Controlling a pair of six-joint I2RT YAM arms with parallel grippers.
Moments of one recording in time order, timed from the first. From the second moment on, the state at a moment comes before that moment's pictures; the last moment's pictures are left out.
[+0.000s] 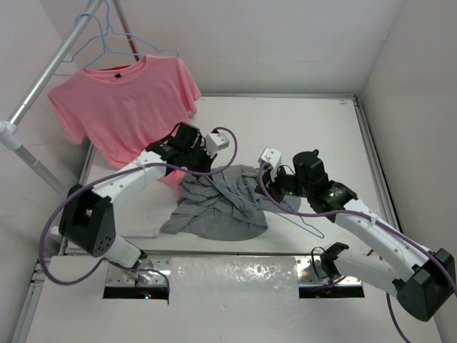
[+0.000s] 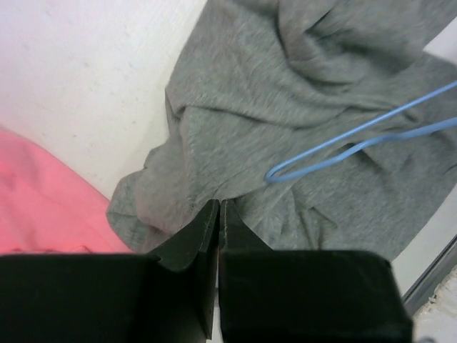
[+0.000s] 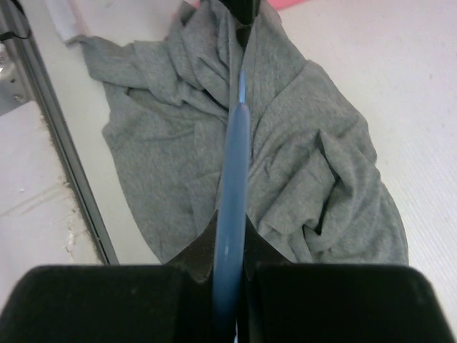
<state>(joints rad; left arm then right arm) -0.50 1.53 1.12 -0.54 0.31 0.35 0.59 0.98 0.69 -0.26 -0.43 -0.20</state>
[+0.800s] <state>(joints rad) -0.50 1.43 1.04 -0.45 0.31 0.35 0.62 0.96 0.69 -0.14 -0.42 -0.18</state>
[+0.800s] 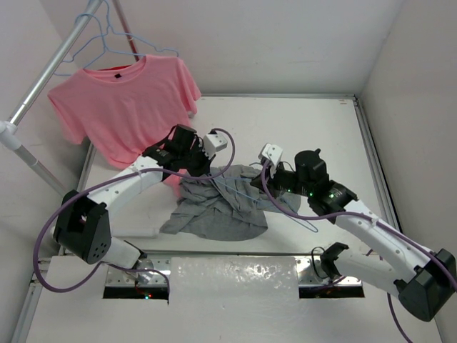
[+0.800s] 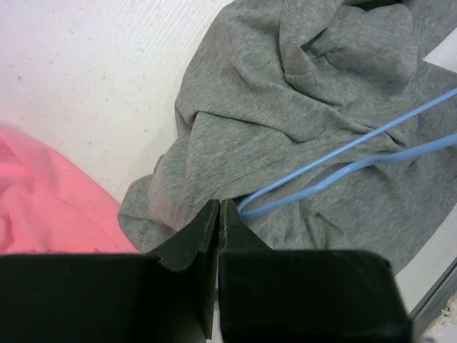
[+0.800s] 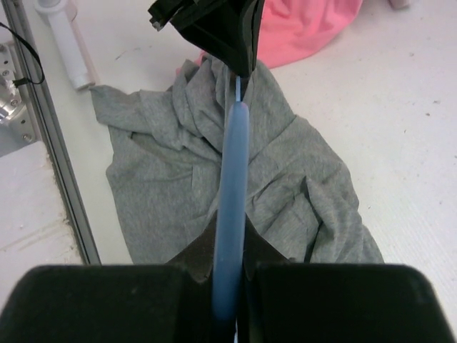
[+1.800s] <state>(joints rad) -0.55 1.30 1.34 -0.55 0.74 0.51 0.62 1.23 0.92 -0.10 -0.61 -0.39</state>
